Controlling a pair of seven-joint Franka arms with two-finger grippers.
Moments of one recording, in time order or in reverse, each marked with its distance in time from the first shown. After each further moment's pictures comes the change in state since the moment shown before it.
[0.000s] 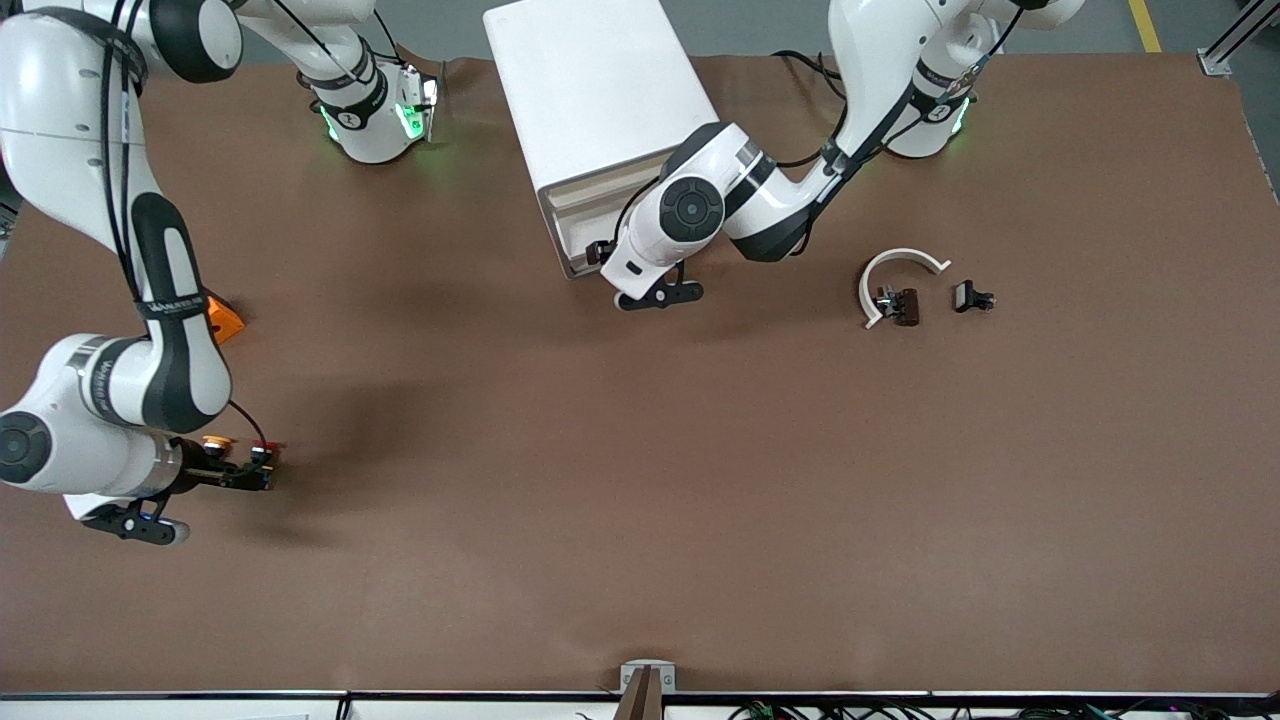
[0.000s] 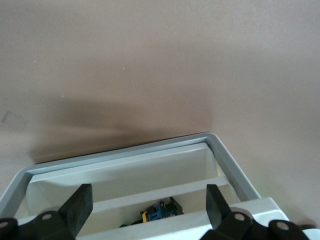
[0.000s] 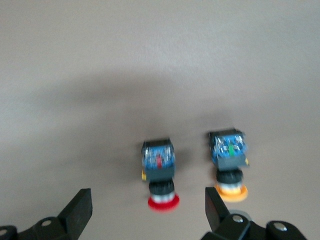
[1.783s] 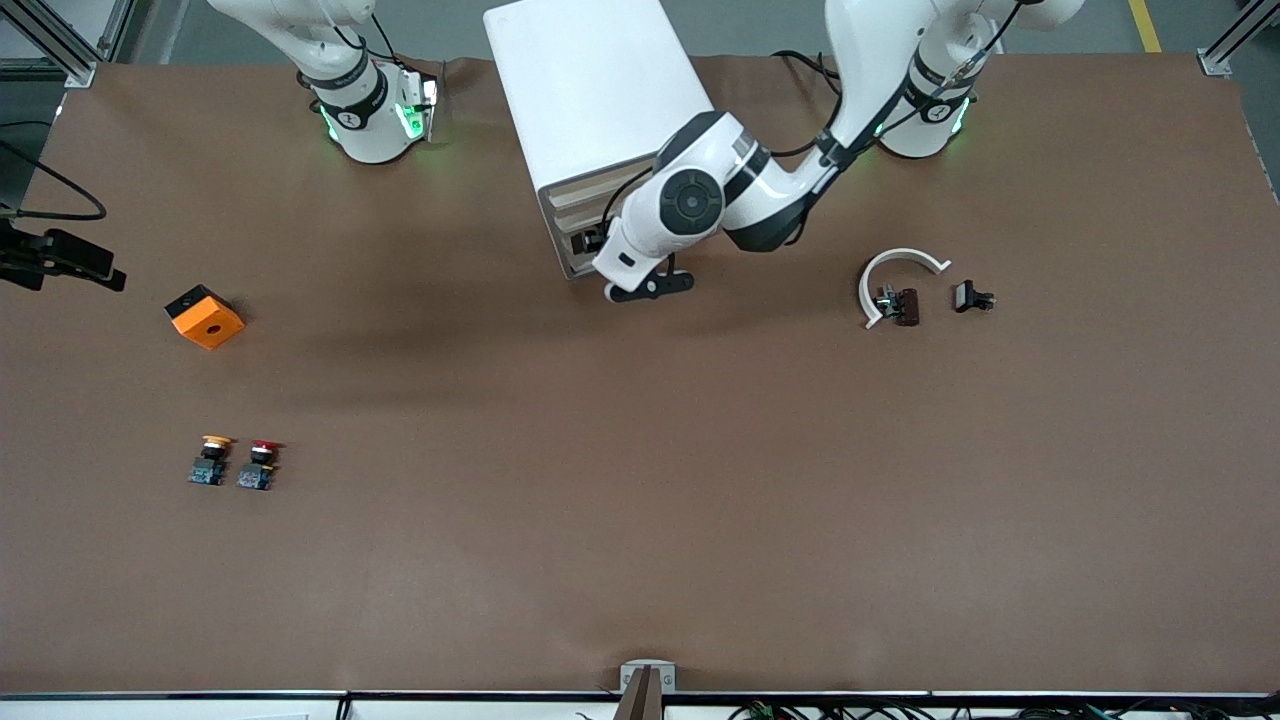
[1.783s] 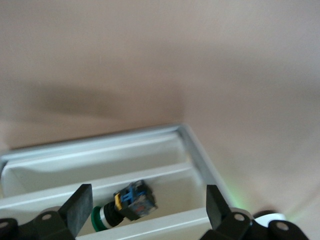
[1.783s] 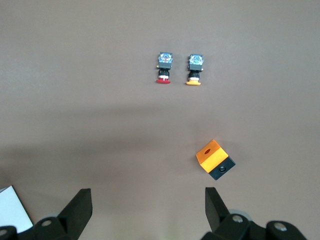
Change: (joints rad) left arm 0.028 -0.028 0.001 0.046 -0.078 0.011 0.000; right arm -0.039 -0.666 0.026 -0.172 -0.005 -0.450 -0.235
